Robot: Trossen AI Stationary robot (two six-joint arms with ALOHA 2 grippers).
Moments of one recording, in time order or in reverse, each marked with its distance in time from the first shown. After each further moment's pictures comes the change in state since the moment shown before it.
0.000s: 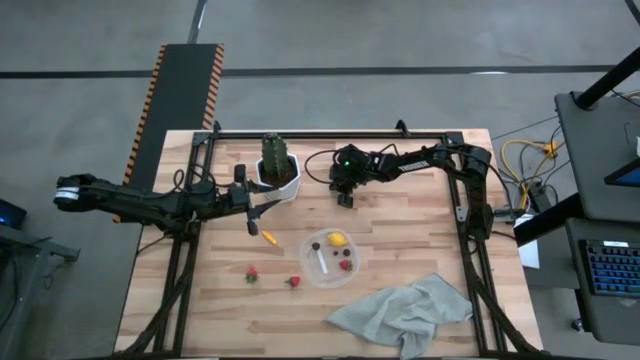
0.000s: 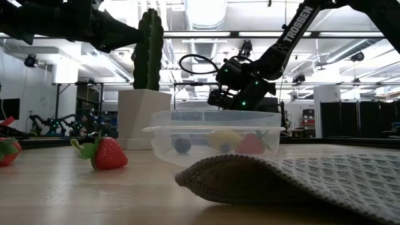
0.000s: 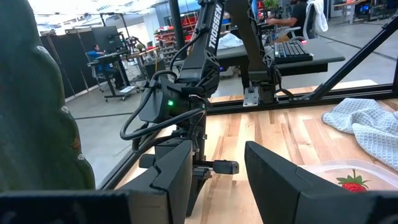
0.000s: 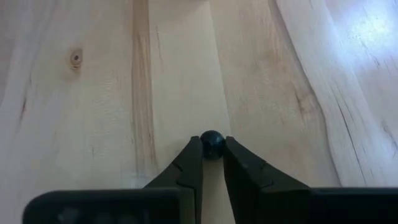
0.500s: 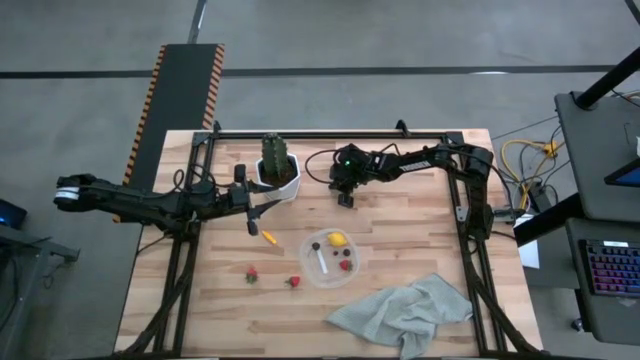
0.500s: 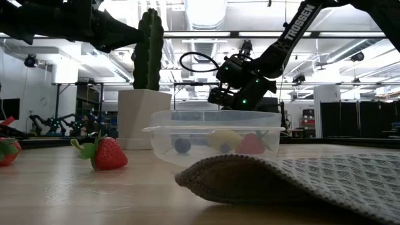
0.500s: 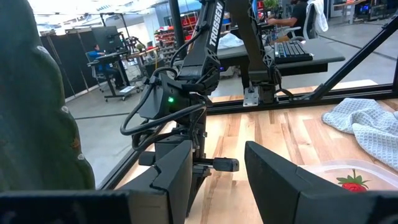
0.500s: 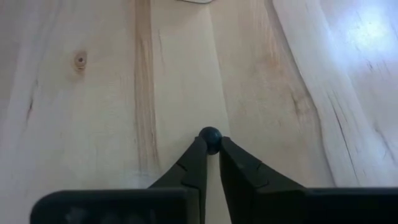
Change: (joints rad) left arm 0.000 0.000 0.000 0.000 0.000 0.000; right arm 0.000 -0.022 -0.002 -0.010 0.002 -0.001
